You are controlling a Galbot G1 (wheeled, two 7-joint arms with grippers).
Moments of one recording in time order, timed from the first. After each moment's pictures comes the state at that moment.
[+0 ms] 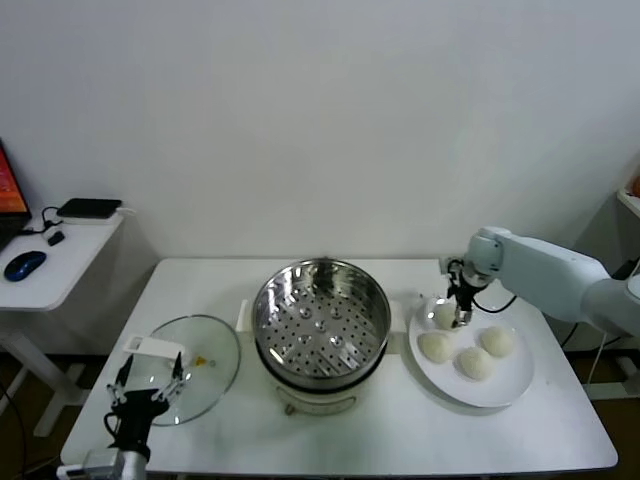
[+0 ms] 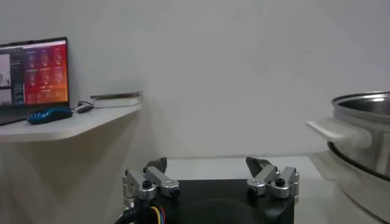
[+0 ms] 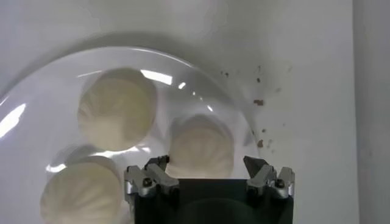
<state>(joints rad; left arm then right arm) 1.63 -1.61 -0.83 -2.02 -0.03 0.00 0.14 0.30 0.99 -1.44 0.77 0.39 -0.23 -0.92</state>
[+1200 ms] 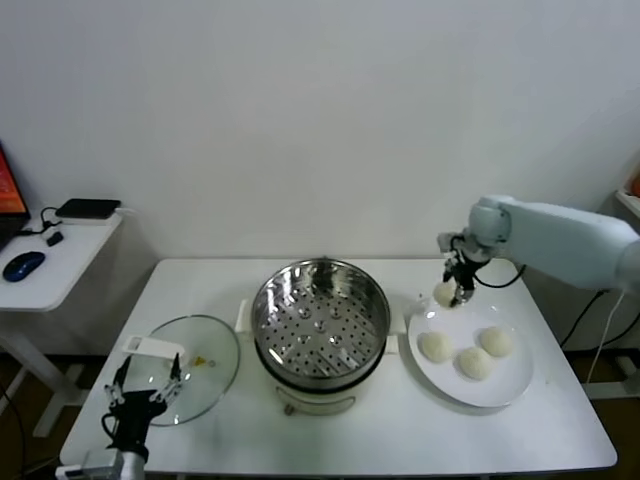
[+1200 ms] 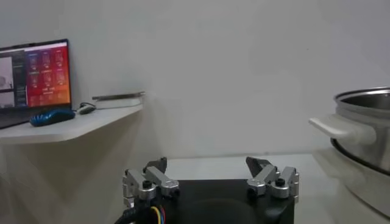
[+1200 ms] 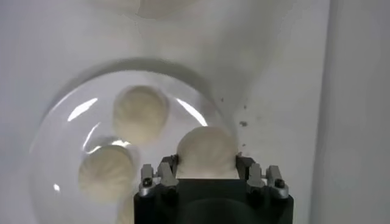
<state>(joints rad) 1.63 -1.61 -0.83 -2.02 -0.01 0.00 0.13 0.76 0.94 -1.71 1.15 0.50 -0.15 -0.98</state>
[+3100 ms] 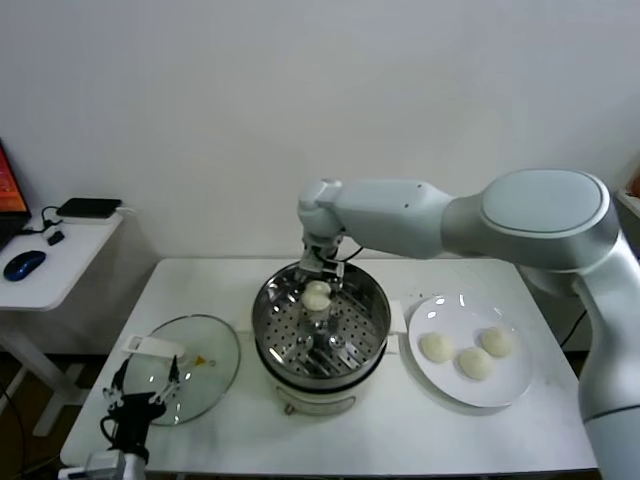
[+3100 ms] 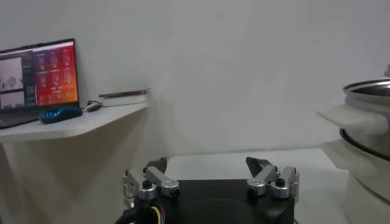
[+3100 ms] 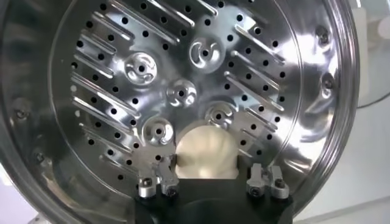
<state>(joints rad) 1.63 -1.61 -0.83 -2.00 0.01 -0.02 0.10 0.65 1.49 -1.62 0.99 0.12 0.43 -0.98</state>
